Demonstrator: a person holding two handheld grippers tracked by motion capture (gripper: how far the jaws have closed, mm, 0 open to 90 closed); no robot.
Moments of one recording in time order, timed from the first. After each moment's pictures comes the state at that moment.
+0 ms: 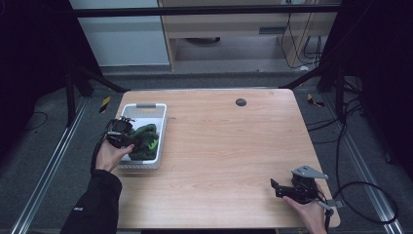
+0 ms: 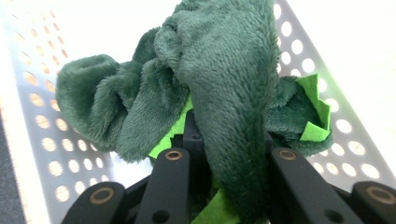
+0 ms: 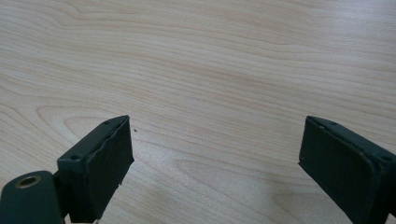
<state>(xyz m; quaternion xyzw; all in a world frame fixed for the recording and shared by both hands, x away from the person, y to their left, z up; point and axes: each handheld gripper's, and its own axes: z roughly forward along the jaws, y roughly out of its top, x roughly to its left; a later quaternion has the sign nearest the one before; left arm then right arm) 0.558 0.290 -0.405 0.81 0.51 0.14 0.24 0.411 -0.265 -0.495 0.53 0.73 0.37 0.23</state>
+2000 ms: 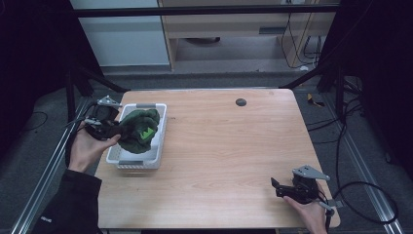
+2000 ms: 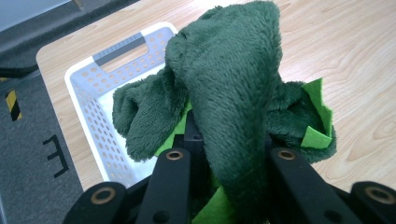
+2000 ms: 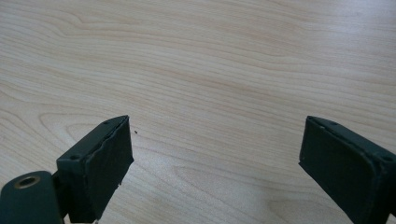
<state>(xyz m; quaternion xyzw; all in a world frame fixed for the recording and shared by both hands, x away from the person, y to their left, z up) 0.505 0.277 -0.289 0.83 0.43 0.19 0.29 0.409 -0.266 -0.492 0.52 0.73 0.38 0.25</state>
